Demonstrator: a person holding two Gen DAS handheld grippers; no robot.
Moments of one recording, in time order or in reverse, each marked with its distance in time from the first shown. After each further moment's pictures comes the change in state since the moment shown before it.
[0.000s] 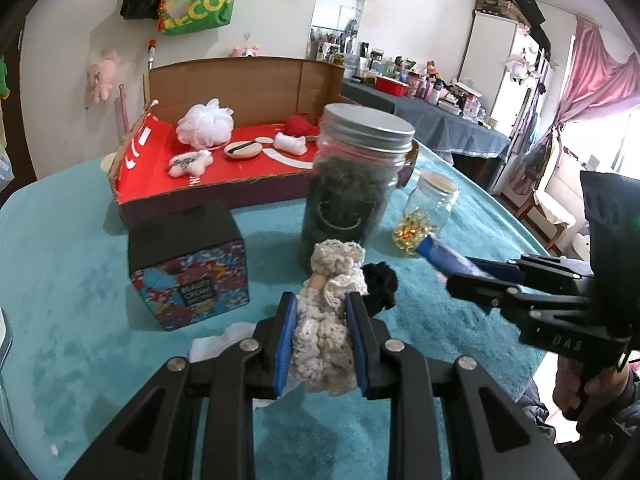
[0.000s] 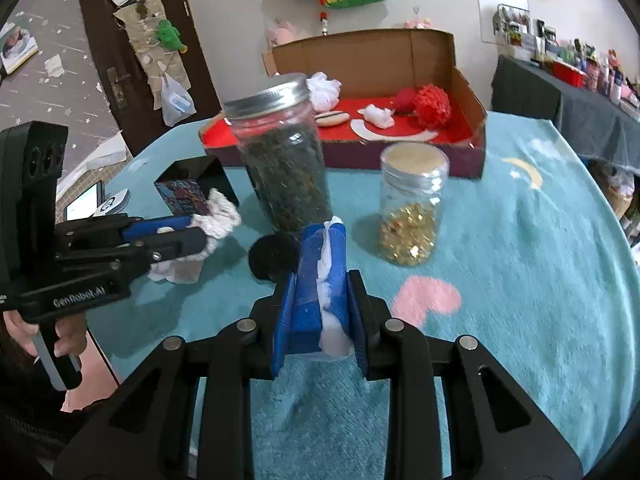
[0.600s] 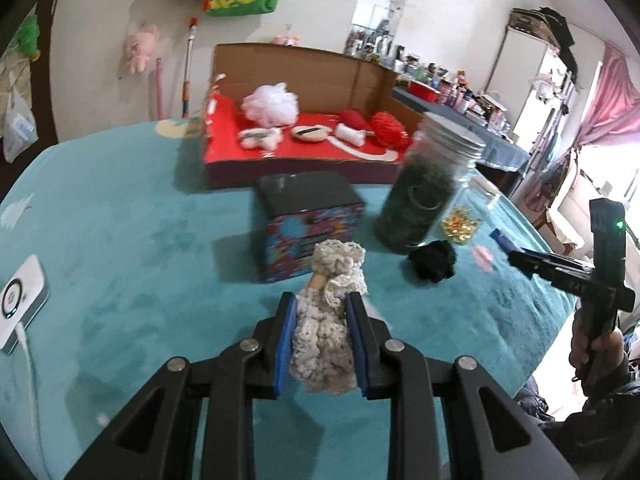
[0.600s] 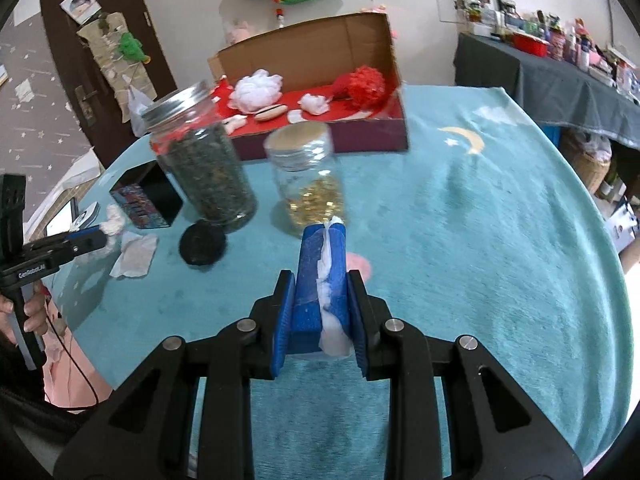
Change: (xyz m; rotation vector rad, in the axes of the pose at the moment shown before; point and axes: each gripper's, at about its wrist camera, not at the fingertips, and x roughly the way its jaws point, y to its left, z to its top) left arm -0.035 0.068 -0.023 -0.109 0.029 0.041; right arm -0.015 -0.060 -0.010 0.116 0.024 -0.058
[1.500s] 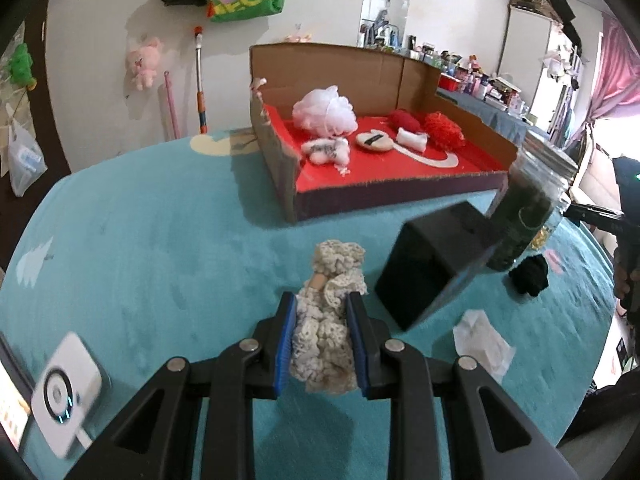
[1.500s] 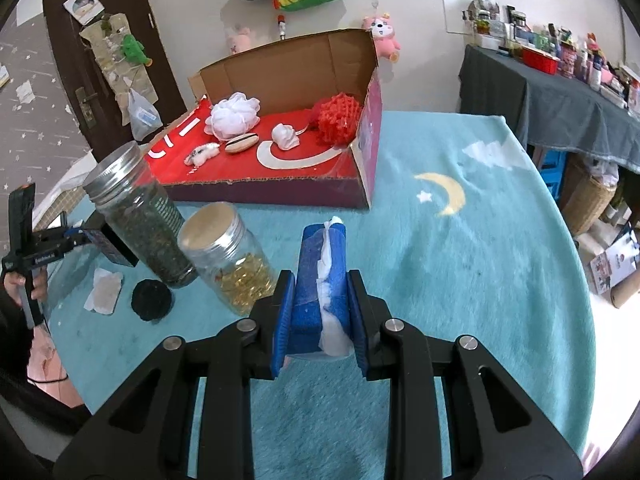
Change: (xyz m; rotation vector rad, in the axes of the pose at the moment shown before) left arm 0.027 0.077 0.041 0.111 0.001 0.069; right arm 0.020 -0.043 0.062 -0.082 -0.018 0.018
